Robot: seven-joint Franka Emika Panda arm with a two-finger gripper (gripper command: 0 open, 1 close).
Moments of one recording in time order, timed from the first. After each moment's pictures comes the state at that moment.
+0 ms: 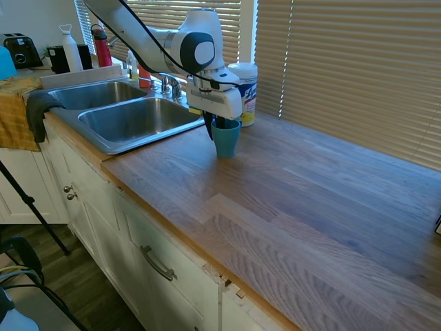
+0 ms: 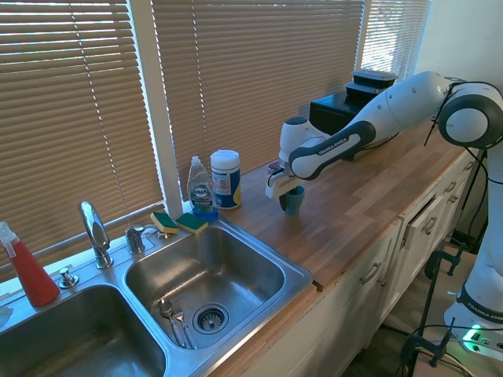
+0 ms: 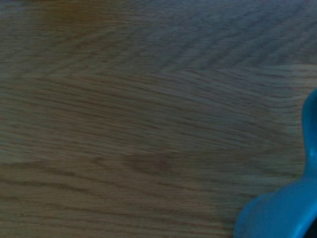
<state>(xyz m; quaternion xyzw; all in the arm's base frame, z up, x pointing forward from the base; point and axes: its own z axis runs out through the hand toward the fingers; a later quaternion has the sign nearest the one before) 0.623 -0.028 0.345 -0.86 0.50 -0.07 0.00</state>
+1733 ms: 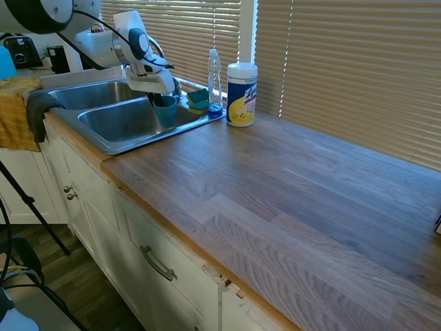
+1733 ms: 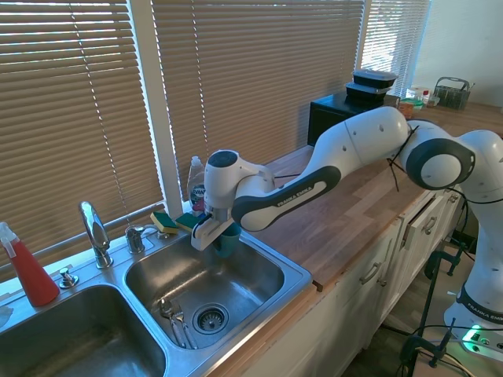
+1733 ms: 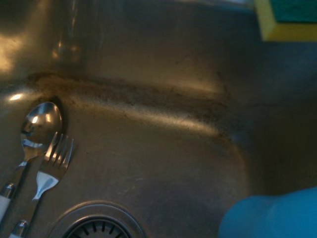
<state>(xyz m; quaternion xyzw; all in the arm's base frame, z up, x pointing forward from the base) 0.692 0.286 0.309 -0.91 0.40 -0.12 0.01</state>
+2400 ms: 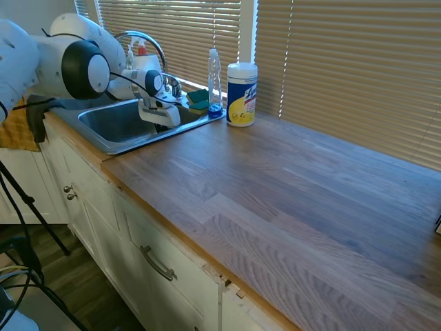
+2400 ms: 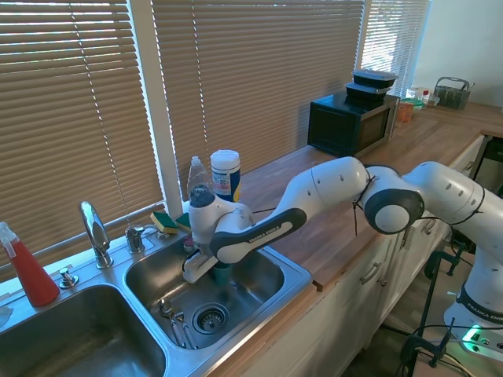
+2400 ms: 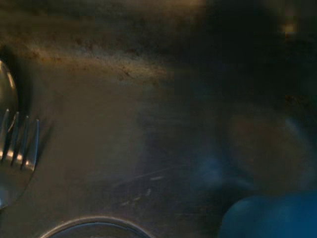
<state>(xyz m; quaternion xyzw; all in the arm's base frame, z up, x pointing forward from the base) 0.728 0.297 0.197 -0.91 0.42 -0.06 -0.01</state>
